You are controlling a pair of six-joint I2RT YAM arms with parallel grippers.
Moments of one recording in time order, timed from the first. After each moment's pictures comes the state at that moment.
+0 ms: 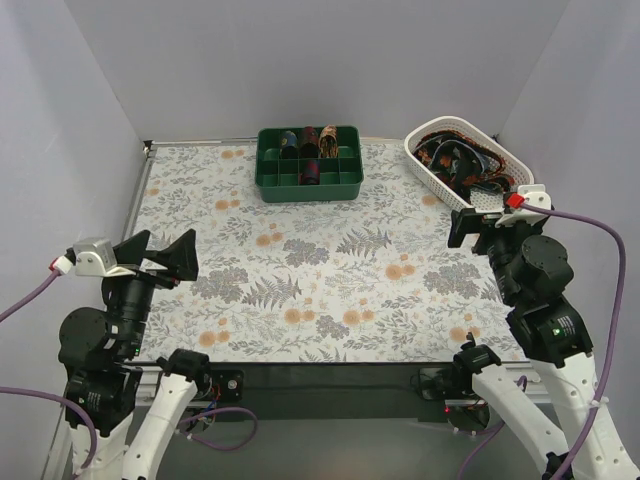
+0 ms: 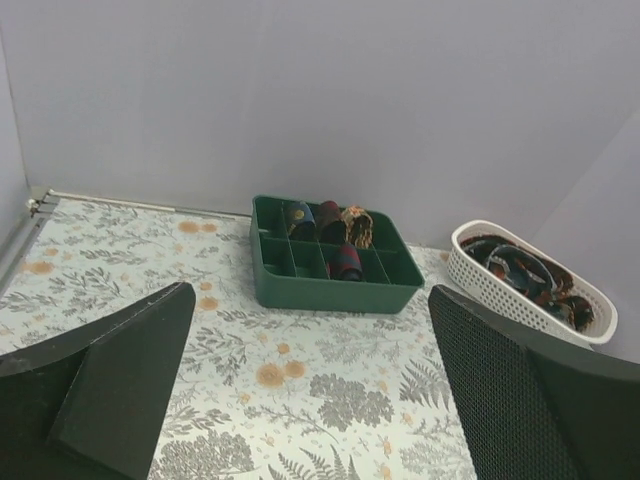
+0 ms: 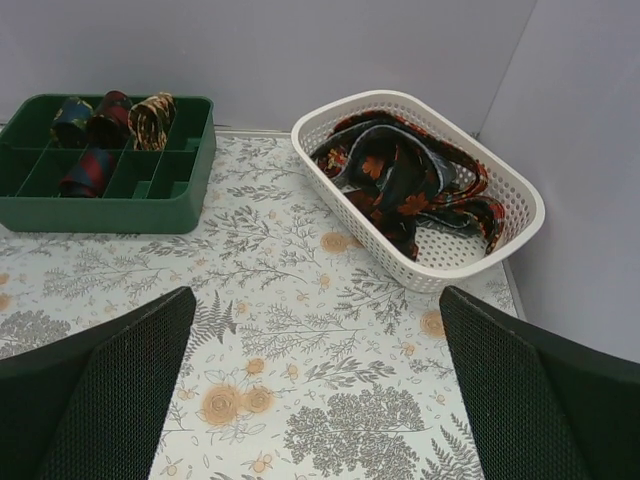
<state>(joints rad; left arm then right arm) -0.22 0.30 0.98 -0.46 -0.11 -0.28 0.37 0.55 0.96 -0.45 0.30 0.00</state>
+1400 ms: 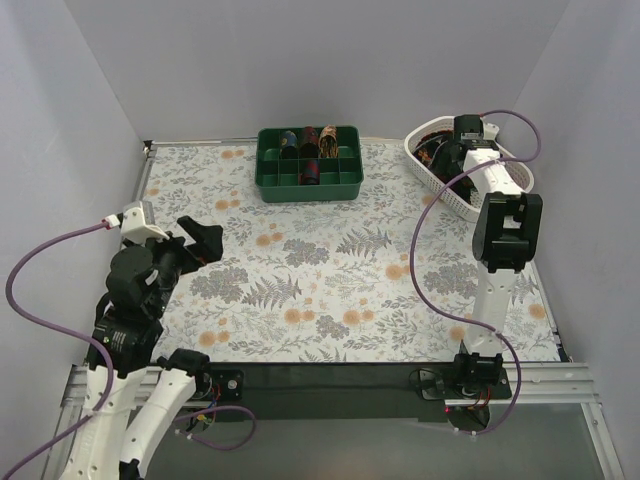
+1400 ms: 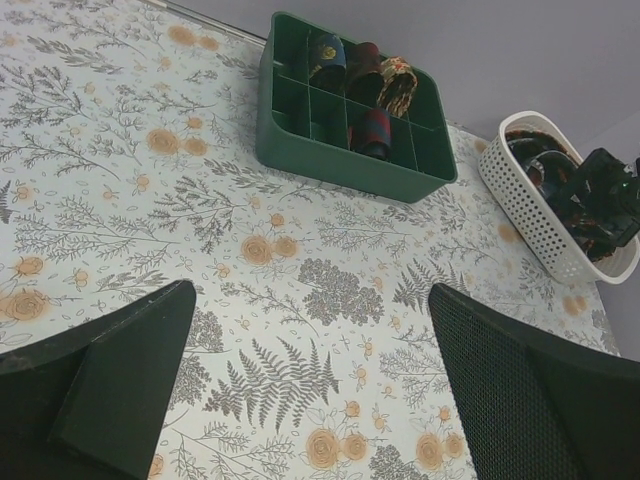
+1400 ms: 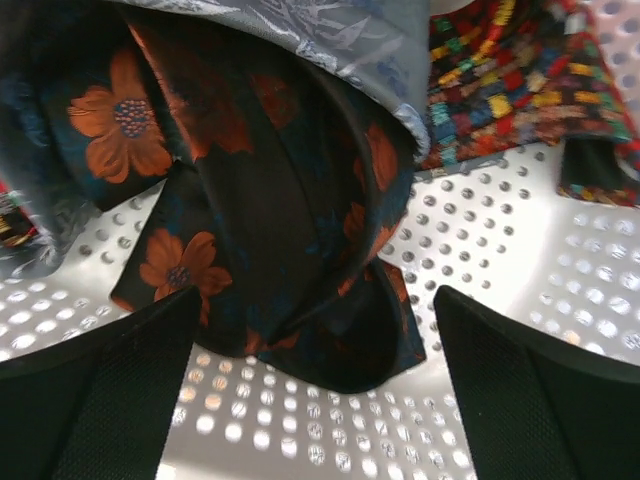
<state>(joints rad) -0.25 0.51 0.93 -0.61 -0.14 -0.49 0.01 2.19 1.88 -0.60 0.41 0.41</state>
